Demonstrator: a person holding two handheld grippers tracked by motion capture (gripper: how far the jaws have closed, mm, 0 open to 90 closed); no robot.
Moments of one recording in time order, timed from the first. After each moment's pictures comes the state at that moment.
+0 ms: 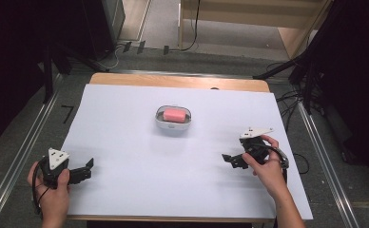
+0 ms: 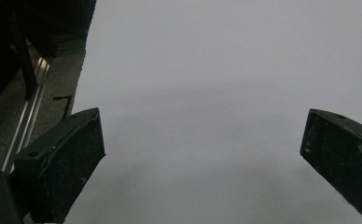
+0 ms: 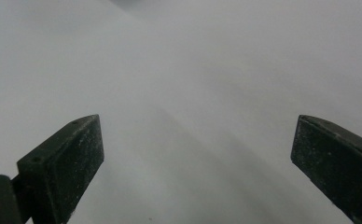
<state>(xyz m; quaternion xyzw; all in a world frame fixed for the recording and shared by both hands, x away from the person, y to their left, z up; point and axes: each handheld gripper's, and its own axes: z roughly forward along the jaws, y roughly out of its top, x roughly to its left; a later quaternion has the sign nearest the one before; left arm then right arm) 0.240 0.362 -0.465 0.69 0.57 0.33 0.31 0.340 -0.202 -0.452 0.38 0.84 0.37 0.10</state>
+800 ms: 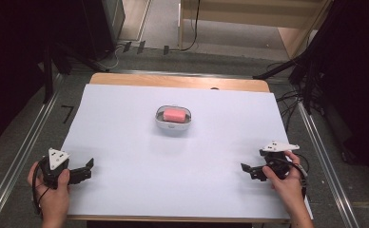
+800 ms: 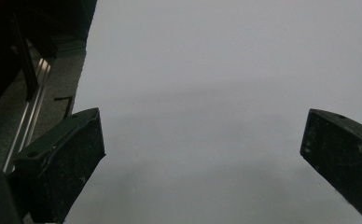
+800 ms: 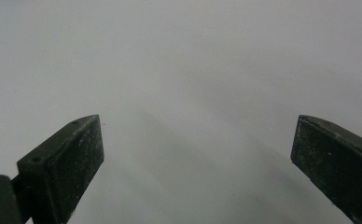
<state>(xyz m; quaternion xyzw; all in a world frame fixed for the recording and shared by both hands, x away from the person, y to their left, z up) 0.239 0.362 -0.465 0.69 0.57 0.33 0.31 0.304 -0.261 -0.472 0.44 0.81 0.37 0.12</state>
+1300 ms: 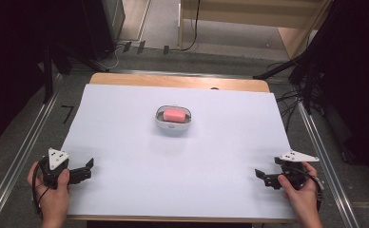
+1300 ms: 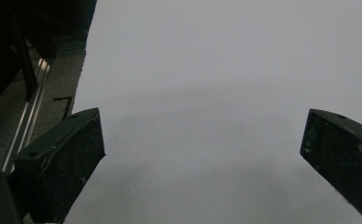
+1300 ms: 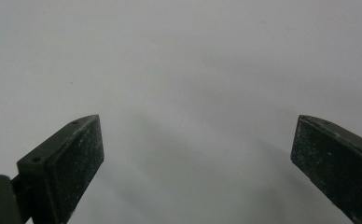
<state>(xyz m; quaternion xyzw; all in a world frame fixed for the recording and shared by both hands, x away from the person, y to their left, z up) 0.239 0.362 -0.465 0.69 0.57 0.33 0.31 0.277 -0.302 -0.480 0.48 0.78 0.38 0.14</state>
